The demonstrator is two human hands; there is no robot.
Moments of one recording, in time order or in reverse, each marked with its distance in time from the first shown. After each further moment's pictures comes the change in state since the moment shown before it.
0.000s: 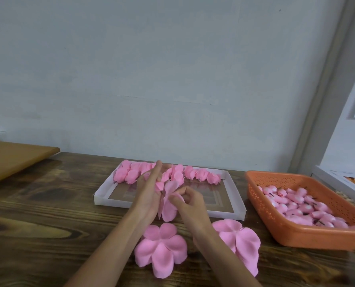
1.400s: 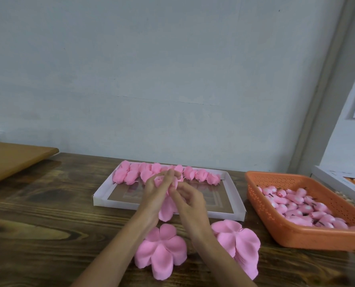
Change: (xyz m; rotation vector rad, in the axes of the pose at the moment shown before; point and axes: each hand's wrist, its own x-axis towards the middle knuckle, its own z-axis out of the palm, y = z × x) left_hand -0.005 -0.015 0.004 0.225 -0.090 0.126; right_hand 0.001 0.000 0.005 0.051 -0.014 -0.221
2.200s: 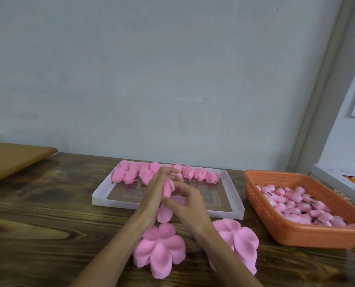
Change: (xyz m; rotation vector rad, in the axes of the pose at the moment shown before) left_hand 0.003 -0.003 0.005 -0.005 -0.038 -0.026; right_hand 0.003 -0.005 -0.008 -0.061 -0.129 -0.050
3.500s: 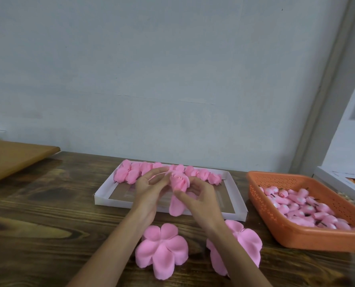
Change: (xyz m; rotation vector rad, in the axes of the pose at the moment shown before) left_hand 0.014 -0.010 -0.026 -0.208 0.141 -0.005; right_hand 0.008 0.003 -0.019 0.042 0.077 0.004
